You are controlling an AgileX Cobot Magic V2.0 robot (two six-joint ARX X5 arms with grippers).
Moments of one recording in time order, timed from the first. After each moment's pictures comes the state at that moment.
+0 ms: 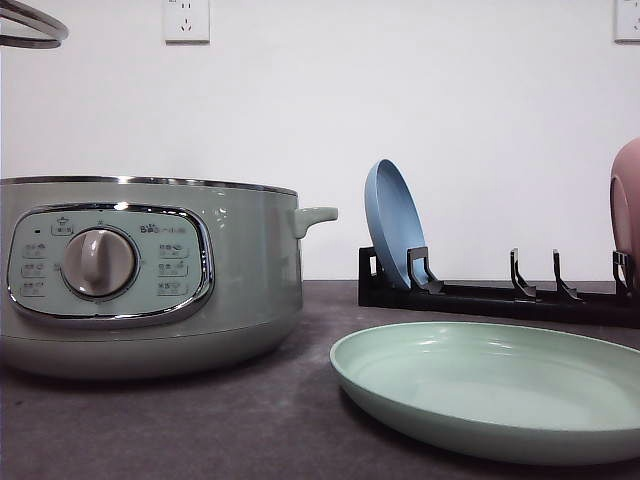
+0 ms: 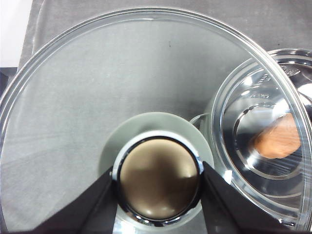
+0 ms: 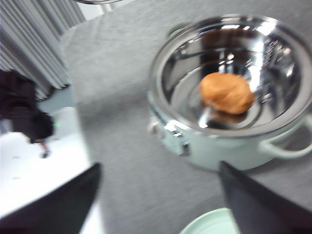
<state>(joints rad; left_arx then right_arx) -0.01 1.25 1.75 -1.36 -0.11 0.02 0.70 1.18 1.24 -0.69 -0.48 -0.12</state>
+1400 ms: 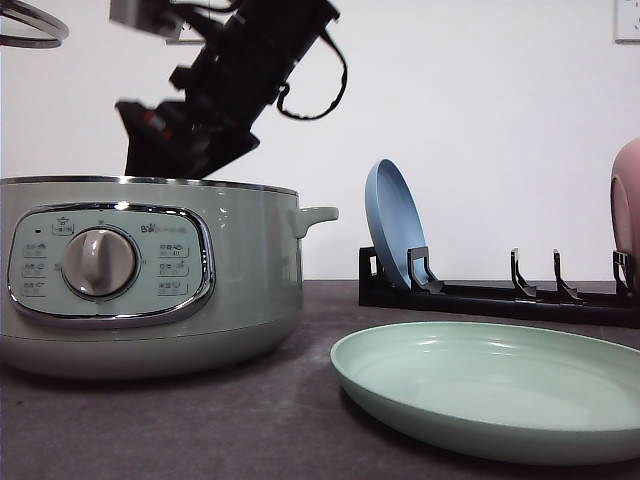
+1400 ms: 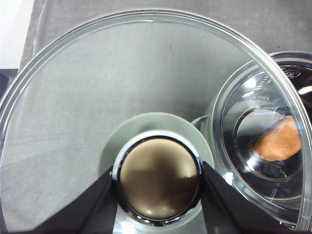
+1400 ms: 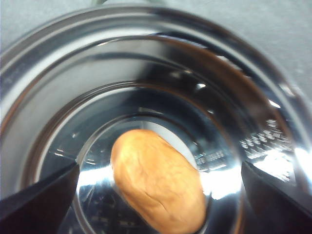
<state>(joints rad) -0.01 1.25 1.75 -1.35 -0.11 0.02 0.82 2.00 1.69 -0.45 -0.24 -0.60</state>
